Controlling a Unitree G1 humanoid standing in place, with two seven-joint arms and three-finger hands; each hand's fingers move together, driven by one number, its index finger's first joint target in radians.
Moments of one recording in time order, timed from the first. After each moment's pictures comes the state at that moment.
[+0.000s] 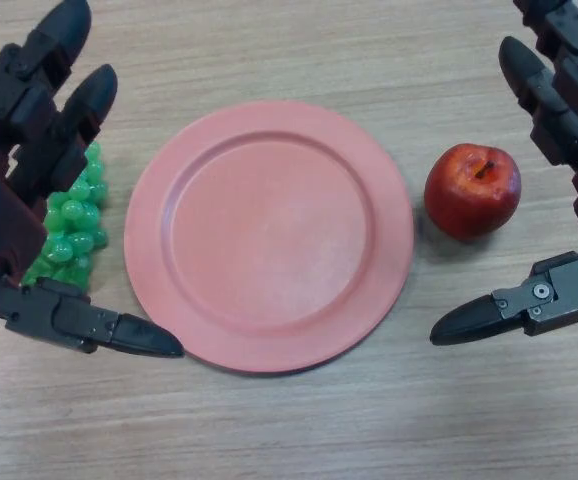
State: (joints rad) left arm -0.05 0.31 0.29 -0.74 -0.36 0.43 -0.30; right arm -0.15 -0.25 -0.04 -0.87 0.10 0.60 0.15
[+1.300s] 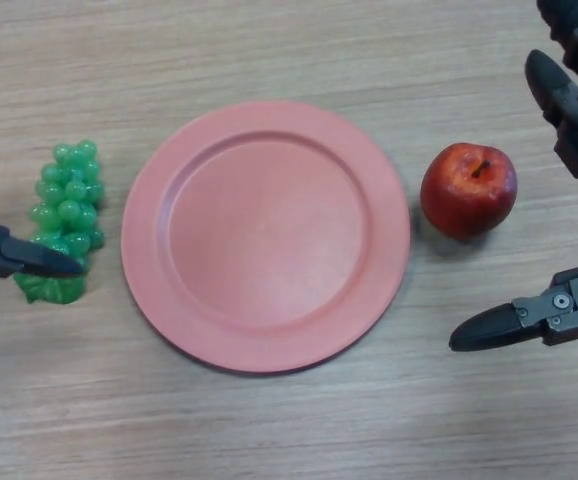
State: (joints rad) left arm -0.24 0.47 0.27 -0.07 0.30 0.01 -0.19; right arm -0.09 -0.25 -0.08 -0.87 0.10 0.57 0.15
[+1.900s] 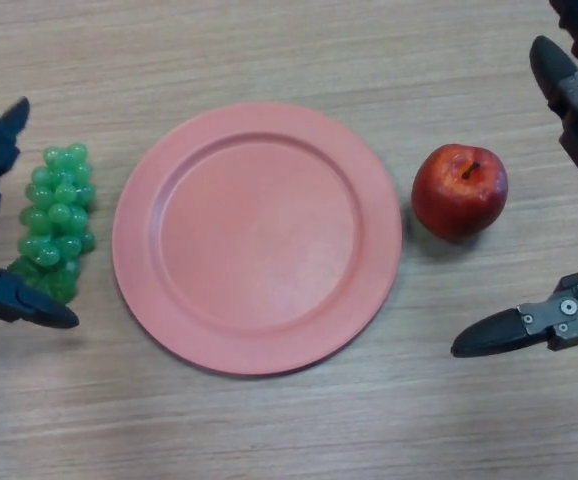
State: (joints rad) left arm -0.26 0.47 0.18 0.19 0.51 -0.09 -0.14; right arm -0.09 -0.26 -0.09 -0.92 0.13 0.56 0.15
